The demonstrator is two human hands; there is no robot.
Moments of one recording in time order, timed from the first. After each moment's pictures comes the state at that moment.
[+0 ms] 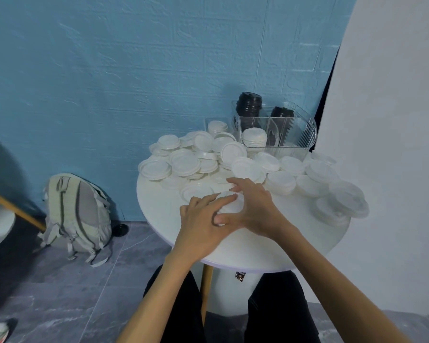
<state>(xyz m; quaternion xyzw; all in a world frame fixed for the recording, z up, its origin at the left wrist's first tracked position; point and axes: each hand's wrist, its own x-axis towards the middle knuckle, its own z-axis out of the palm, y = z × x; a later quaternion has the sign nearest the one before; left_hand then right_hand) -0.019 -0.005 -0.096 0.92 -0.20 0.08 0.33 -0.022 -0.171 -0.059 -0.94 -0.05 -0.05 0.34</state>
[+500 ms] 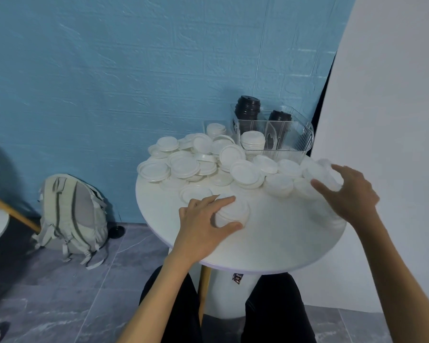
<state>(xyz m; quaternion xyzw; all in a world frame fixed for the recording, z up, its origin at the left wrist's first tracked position) -0.021 -0.004 -0.093 0.91 -0.19 0.05 0.37 -0.040 -0.329 -0.034 -0.92 0.25 -0.20 0.21</state>
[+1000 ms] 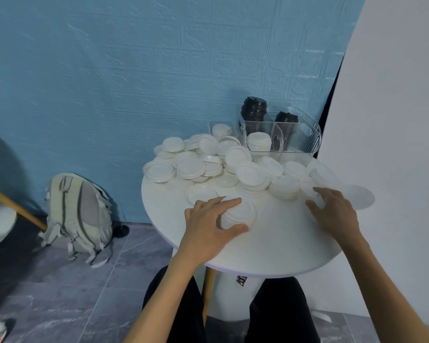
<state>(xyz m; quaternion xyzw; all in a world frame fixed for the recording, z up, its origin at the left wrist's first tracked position) -0.021 -0.003 -0.091 0.91 -0.19 0.05 0.37 -0.026 -0.316 -0.087 -0.95 0.21 -0.14 0.20</state>
